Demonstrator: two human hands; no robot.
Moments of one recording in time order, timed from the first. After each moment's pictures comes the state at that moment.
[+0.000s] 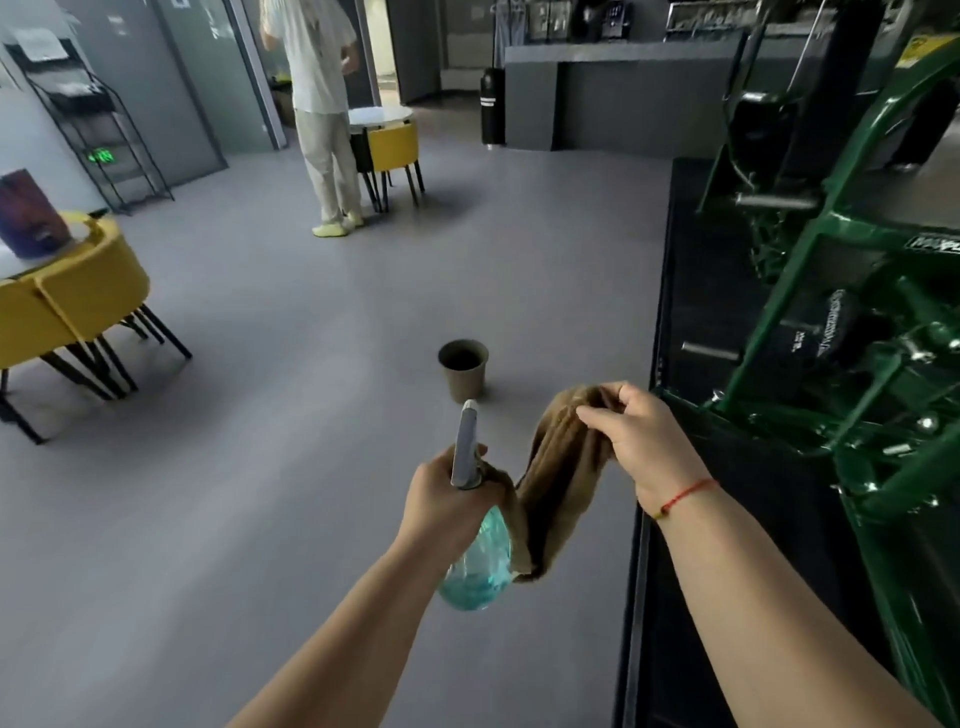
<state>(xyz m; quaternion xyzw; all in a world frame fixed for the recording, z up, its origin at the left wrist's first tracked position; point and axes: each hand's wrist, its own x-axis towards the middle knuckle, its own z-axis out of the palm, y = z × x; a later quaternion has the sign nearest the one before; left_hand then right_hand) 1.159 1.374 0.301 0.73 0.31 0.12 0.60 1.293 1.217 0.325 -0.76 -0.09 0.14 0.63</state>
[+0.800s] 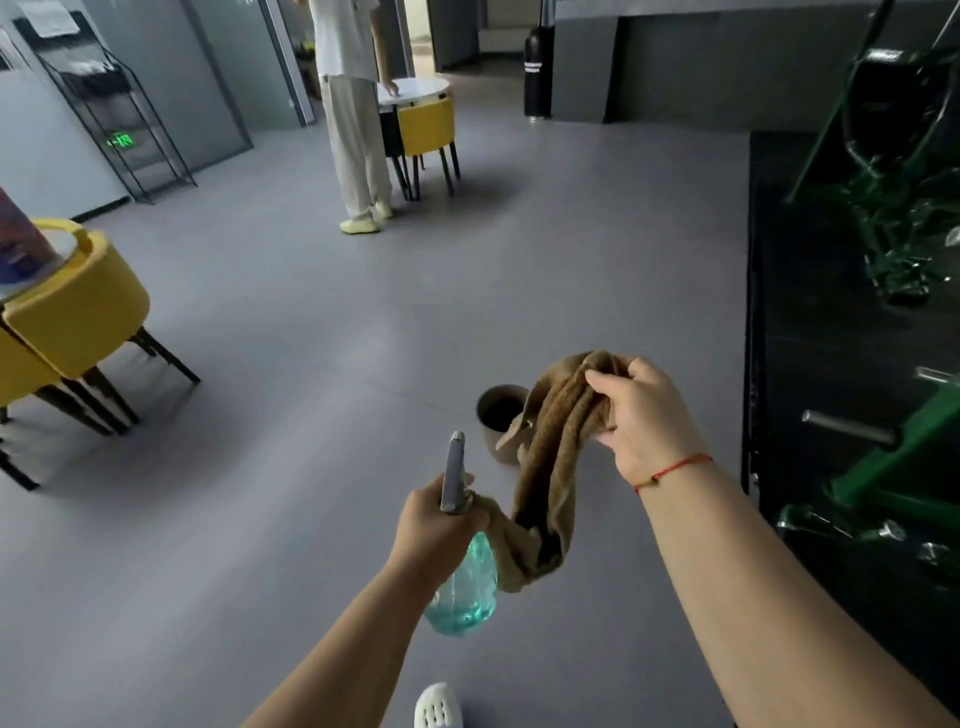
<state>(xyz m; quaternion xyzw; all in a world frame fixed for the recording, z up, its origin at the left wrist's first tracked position) 1.492 1.671 0.244 0.72 0.38 0.09 0.57 1.654 1.534 0.319 -0.63 0.01 0.20 0.76</state>
